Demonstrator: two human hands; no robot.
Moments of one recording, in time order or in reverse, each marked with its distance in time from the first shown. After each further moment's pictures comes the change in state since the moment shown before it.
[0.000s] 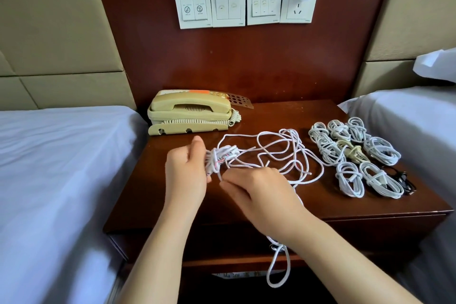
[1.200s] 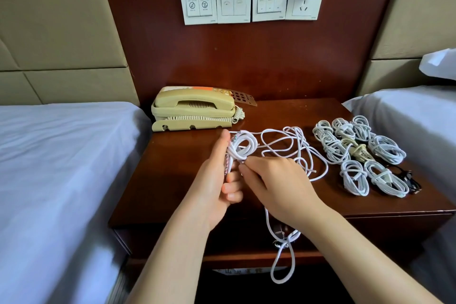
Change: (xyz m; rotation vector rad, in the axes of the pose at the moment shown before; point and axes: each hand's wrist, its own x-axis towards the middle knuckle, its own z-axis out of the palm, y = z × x) left_hand -0.011 0.002 0.014 -0.609 -0.477 -0.662; right_hand 0.001 0.015 -0.007 -0.154 0.009 0.079
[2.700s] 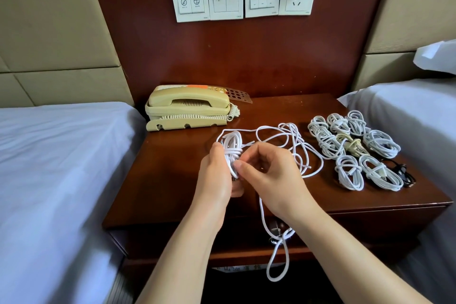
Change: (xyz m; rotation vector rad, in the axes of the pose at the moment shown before) left_hand 0.004 -0.009 0.017 0.203 0.232 0.192; right_hand 0.000 -0.012 0.000 0.832 0.131 0.371
